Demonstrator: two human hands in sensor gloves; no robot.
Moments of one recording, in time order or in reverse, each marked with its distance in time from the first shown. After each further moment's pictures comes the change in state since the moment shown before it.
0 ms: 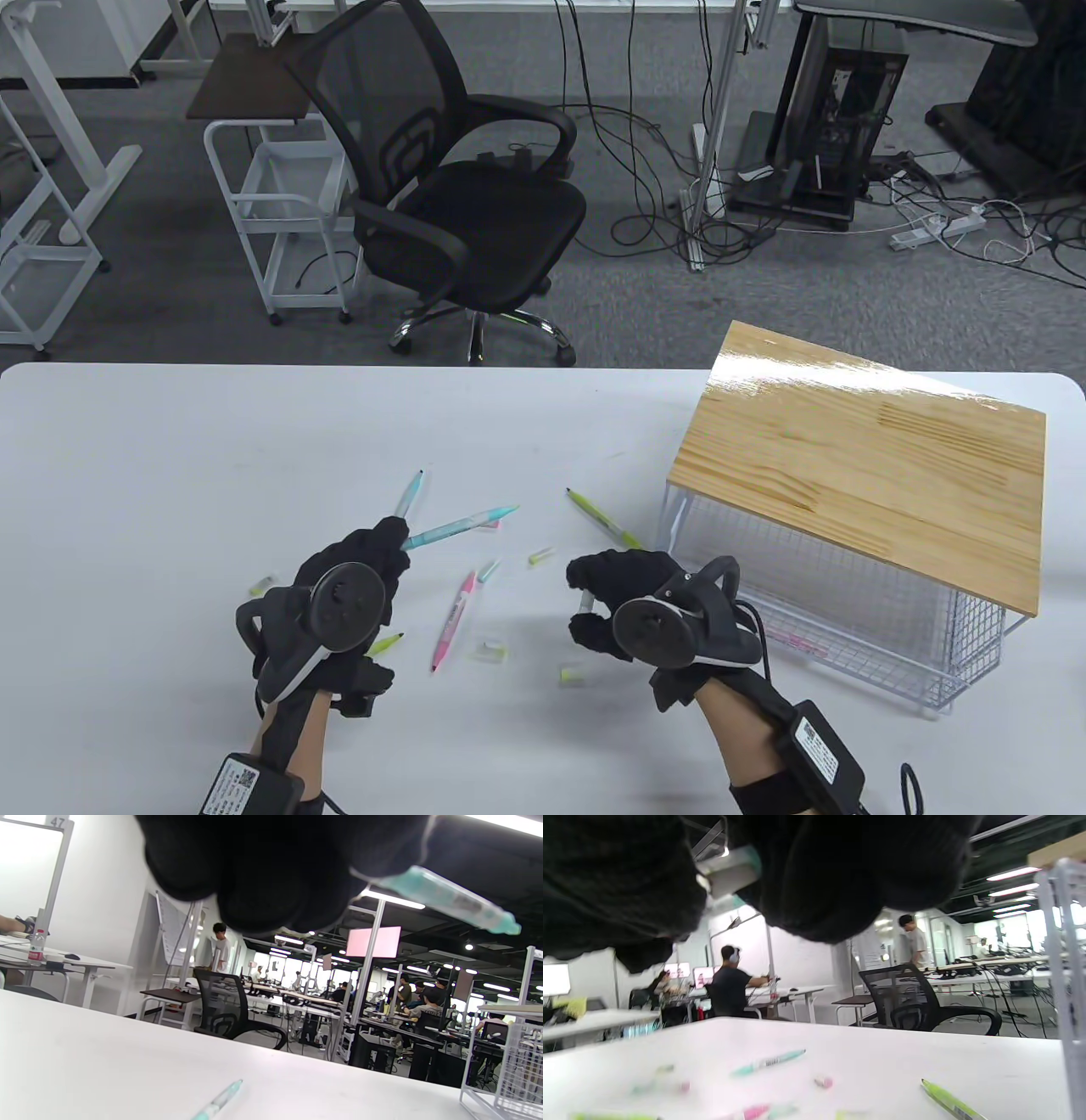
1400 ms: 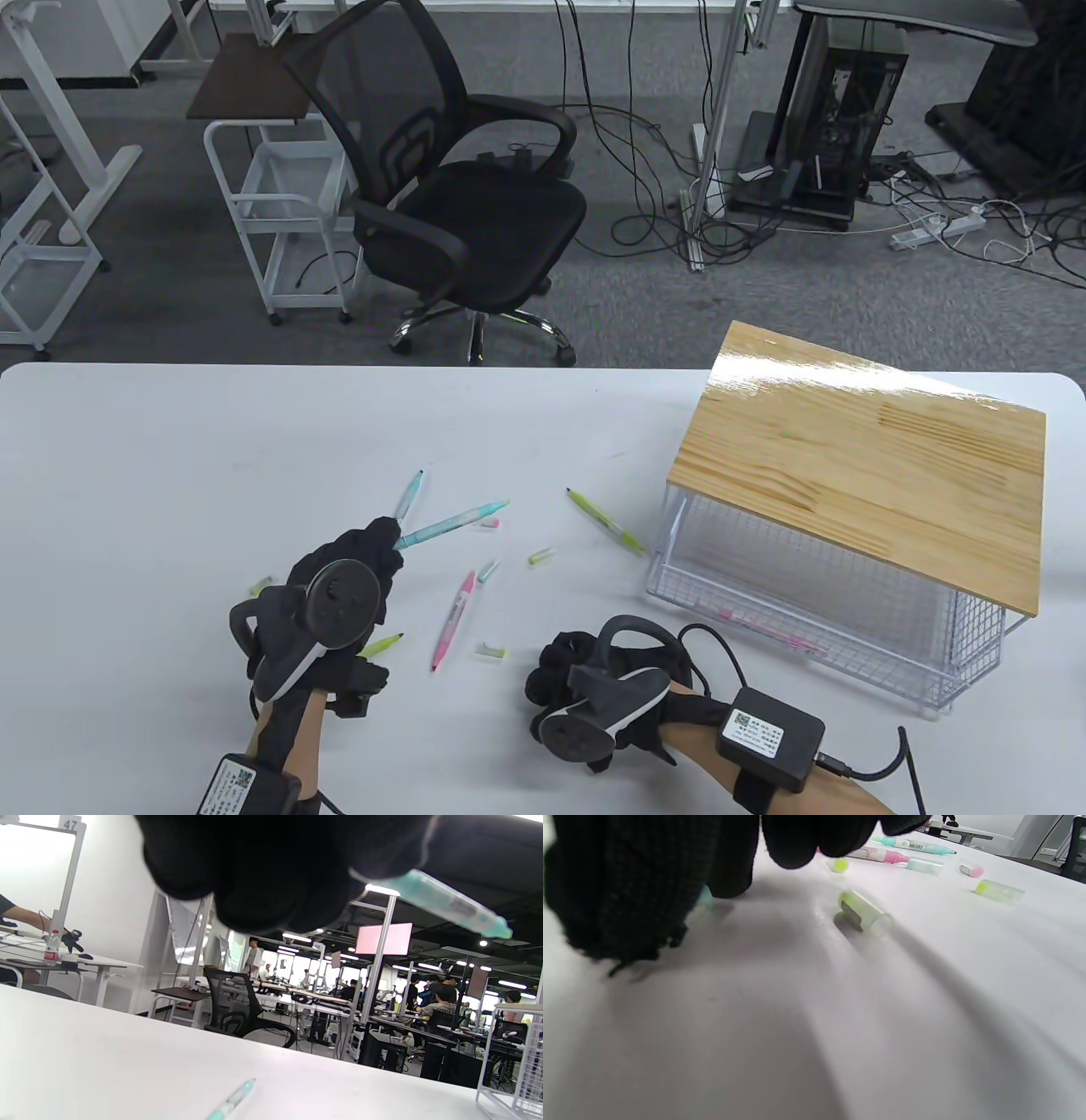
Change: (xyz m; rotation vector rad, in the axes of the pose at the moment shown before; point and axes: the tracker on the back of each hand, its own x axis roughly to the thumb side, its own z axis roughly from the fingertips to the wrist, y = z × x) left_hand -0.007 0.003 0.000 -0.008 0.039 -0.009; right_hand 0.056 0.117 0.043 0.687 -0.619 0.297
